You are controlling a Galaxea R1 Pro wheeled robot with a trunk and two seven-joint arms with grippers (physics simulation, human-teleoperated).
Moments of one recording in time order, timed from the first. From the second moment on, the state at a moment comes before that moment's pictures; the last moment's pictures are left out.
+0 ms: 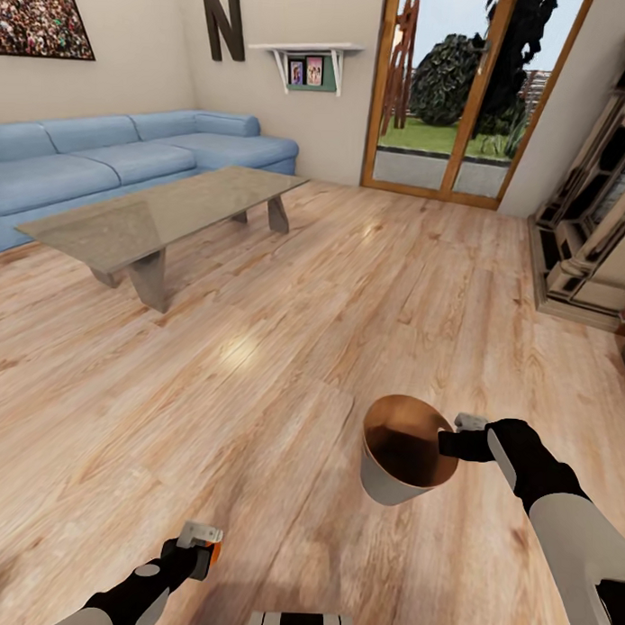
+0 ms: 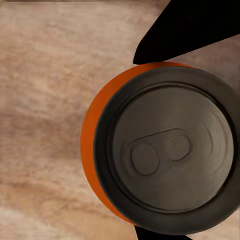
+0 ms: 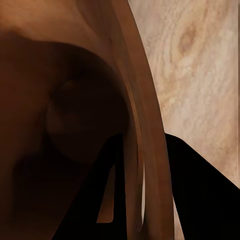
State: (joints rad) left arm -0.58 0.05 -0.10 -0.16 -0.01 -0.12 -0.12; right arm -0.84 -0.24 -0.08 -0.63 -0.03 0.79 0.38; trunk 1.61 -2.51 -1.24
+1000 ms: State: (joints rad) left arm -0.73 0.16 -0.09 -0.31 0.00 0.26 -0.37; right arm -0.84 -0.23 -0.02 -0.63 -0.03 0.83 0.37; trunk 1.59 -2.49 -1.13
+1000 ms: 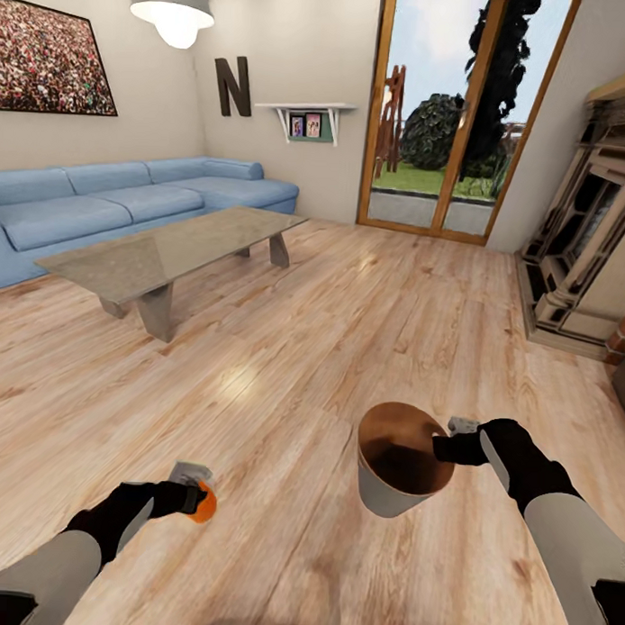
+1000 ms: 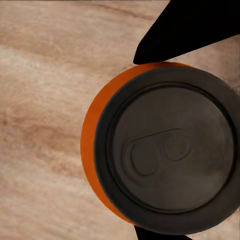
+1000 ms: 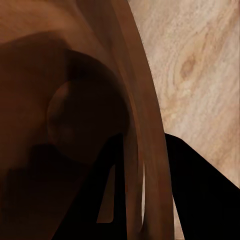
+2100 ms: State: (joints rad) left arm -1.61 -0.10 -0.56 -0.32 0.00 1.05 -1.03; right arm -0.84 -0.16 0.15 -0.62 -0.03 0.83 0.37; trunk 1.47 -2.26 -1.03
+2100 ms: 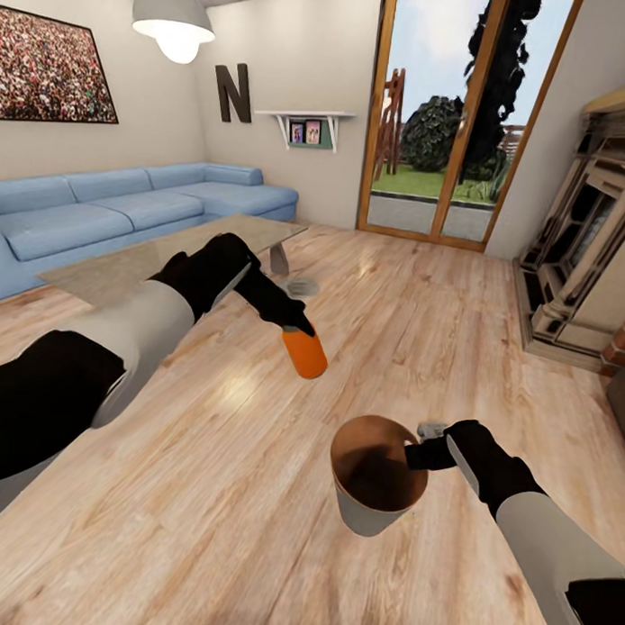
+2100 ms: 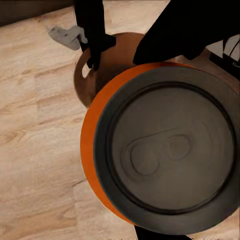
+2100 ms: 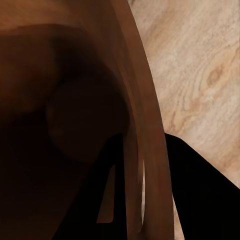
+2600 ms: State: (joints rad) left arm -1.62 -0.15 -0.56 -0.34 0.00 1.05 -1.04; right arm -0.92 -0.07 0.20 -0.63 0.00 1.04 0.36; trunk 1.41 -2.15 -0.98
